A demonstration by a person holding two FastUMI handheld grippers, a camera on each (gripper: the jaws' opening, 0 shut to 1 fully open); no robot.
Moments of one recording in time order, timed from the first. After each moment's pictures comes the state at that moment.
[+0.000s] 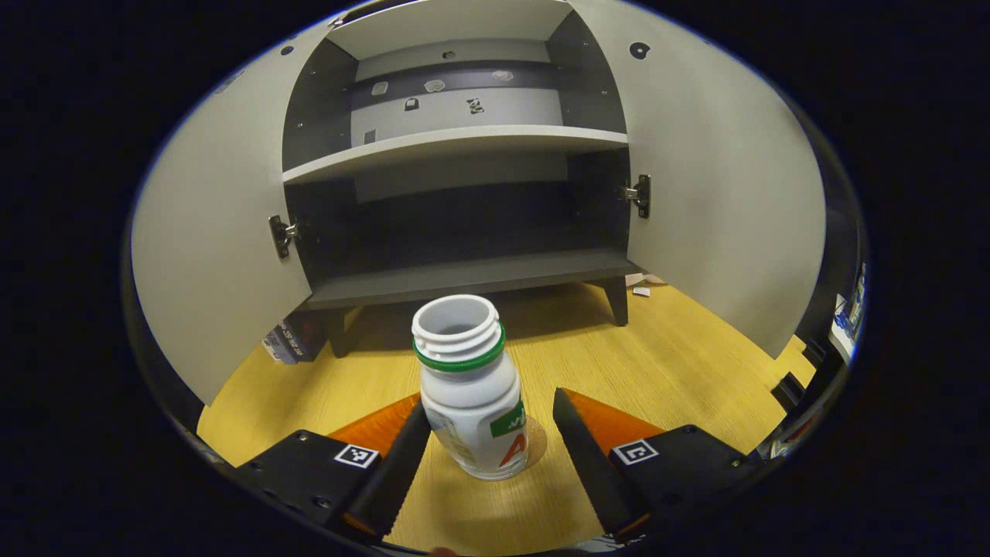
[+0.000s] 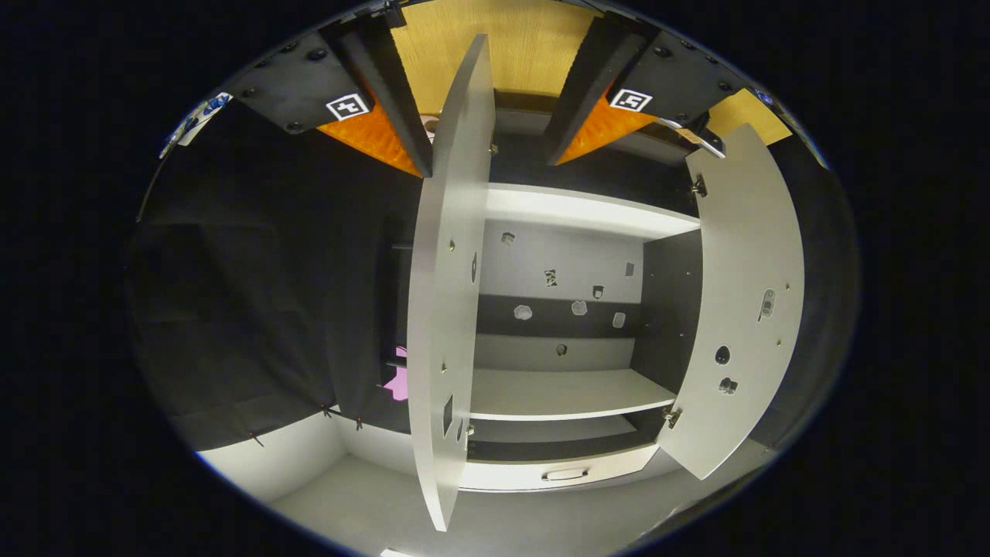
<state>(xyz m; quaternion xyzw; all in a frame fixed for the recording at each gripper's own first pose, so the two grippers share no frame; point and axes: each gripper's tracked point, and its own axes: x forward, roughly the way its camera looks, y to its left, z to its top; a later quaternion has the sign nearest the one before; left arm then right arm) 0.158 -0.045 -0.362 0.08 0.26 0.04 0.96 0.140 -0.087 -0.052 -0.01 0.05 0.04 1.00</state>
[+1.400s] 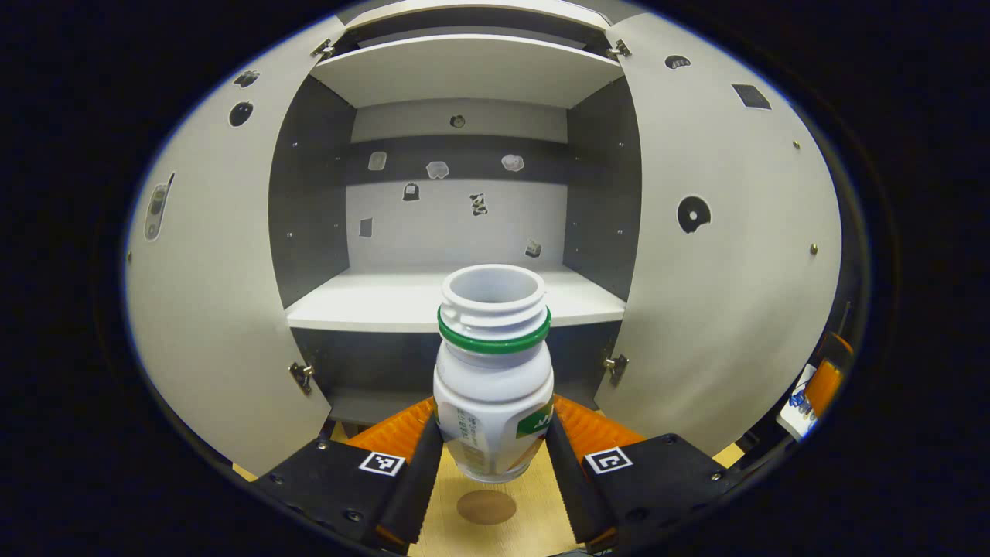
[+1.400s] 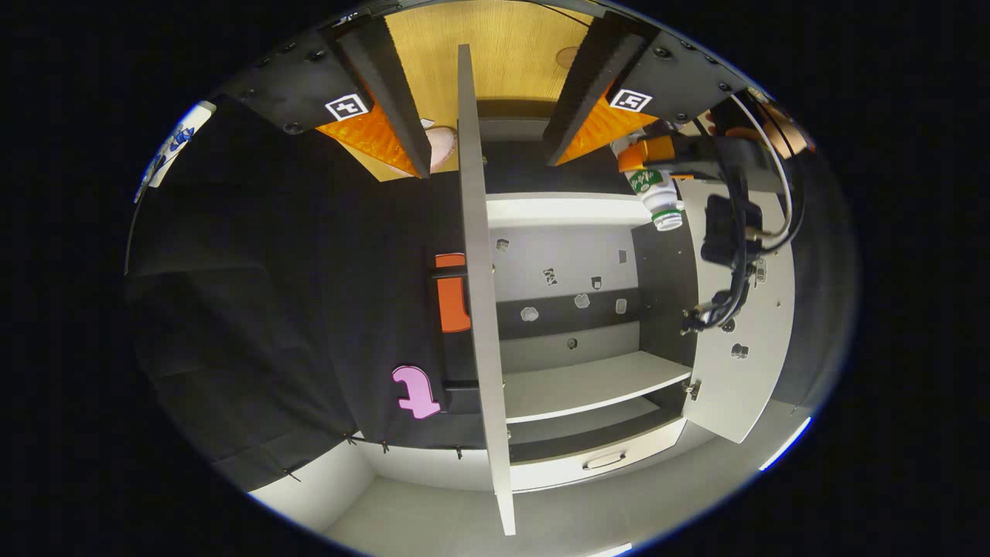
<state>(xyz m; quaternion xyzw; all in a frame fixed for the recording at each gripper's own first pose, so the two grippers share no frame) 0.241 -0.075 -0.130 0.04 0.18 -0.01 0.98 0.127 -0.115 -0.062 0.07 0.06 0.05 0.99</state>
